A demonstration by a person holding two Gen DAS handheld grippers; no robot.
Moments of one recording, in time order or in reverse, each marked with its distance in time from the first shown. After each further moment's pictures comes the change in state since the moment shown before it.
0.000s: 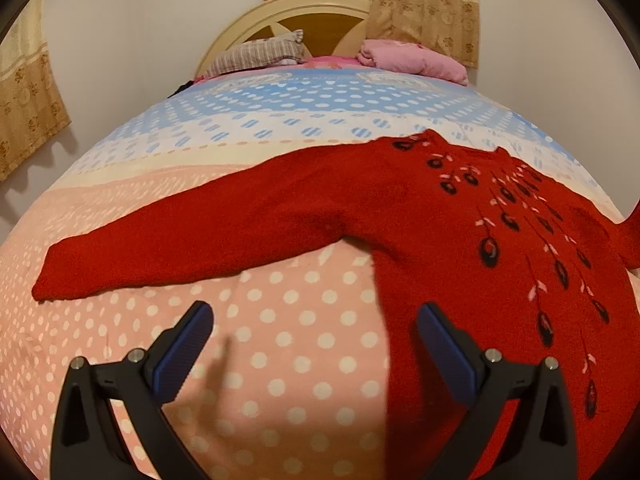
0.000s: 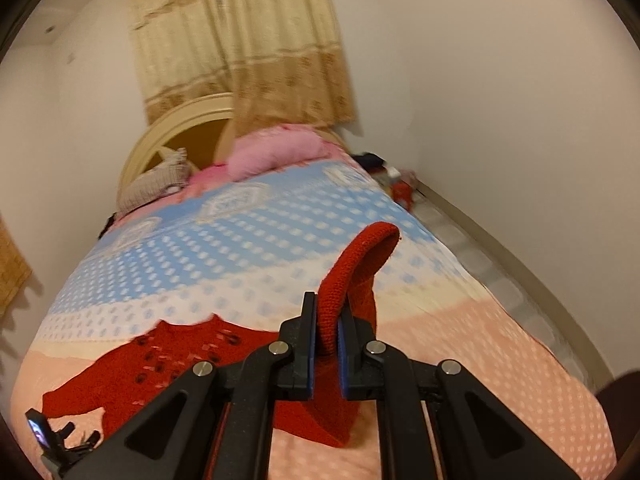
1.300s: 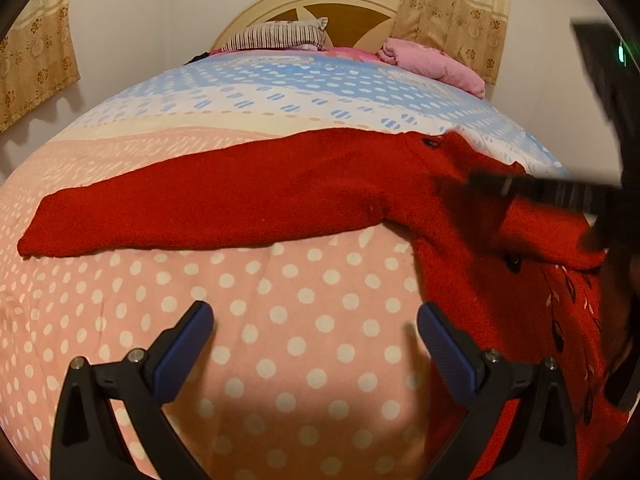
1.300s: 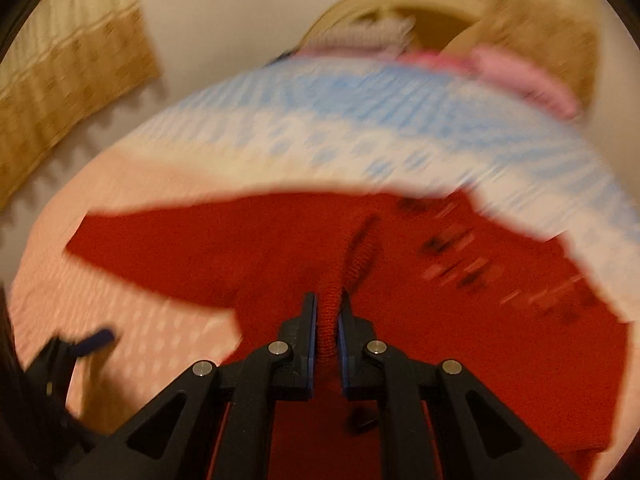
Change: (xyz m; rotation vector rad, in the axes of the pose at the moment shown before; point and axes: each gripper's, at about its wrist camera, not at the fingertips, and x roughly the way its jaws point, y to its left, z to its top) left arm 0.013 0.030 -0.011 -0.120 0.050 -0.055; right arm 0.175 0.377 -0.212 -0.529 0.407 0.484
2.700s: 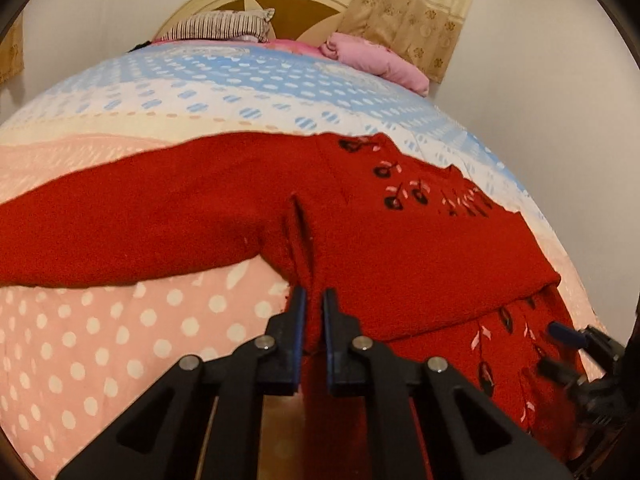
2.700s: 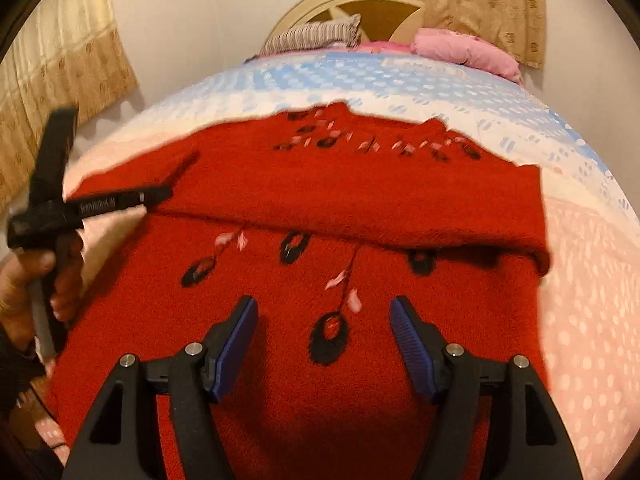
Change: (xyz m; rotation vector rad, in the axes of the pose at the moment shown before) left arm 0.025 -0.041 0.026 0.018 0.025 -0.243; right arm -0.110 -0.098 -0.152 0.124 -0.082 -0.090
